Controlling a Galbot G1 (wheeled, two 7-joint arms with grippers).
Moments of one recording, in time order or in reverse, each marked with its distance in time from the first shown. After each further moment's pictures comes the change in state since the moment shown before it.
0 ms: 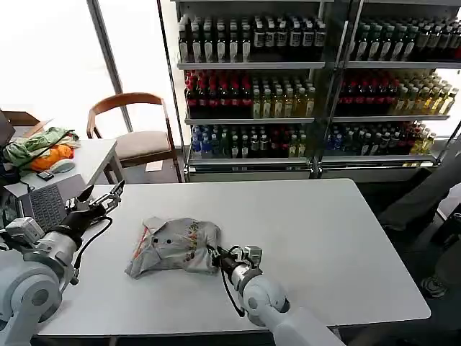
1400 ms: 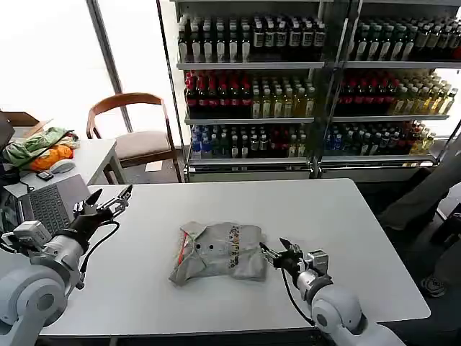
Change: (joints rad) left arm 0.014 0.000 0.025 -0.020 -0.006 0.002 -0.001; right arm -0.230 -0.304 0.278 0.299 -0.224 -0.036 -0.082
